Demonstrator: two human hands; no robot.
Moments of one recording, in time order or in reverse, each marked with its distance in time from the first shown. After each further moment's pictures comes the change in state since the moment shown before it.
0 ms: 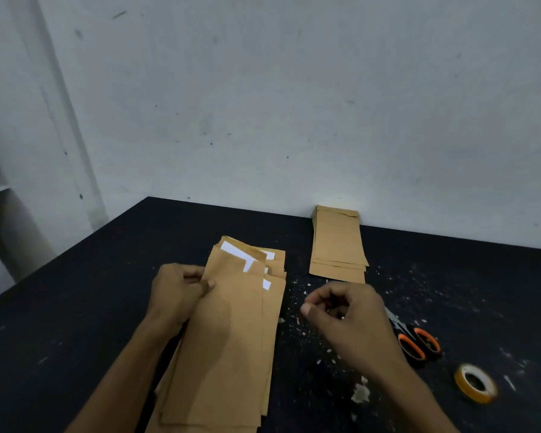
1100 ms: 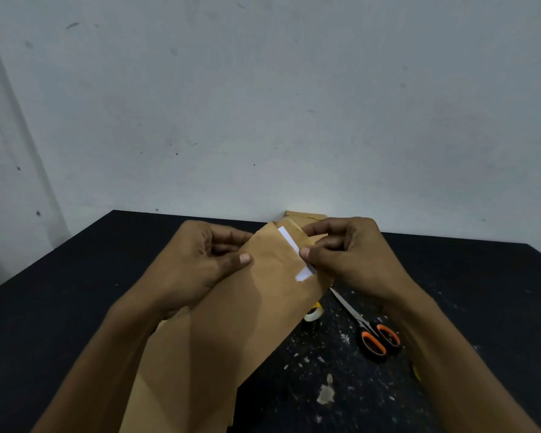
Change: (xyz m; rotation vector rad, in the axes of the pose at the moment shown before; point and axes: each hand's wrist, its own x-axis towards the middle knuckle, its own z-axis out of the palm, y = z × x) left_hand -0.050 0.123 0.009 -0.150 -0.435 0.408; right_hand 0.041 -0.039 -0.078 0.261 -0.064 -0.052
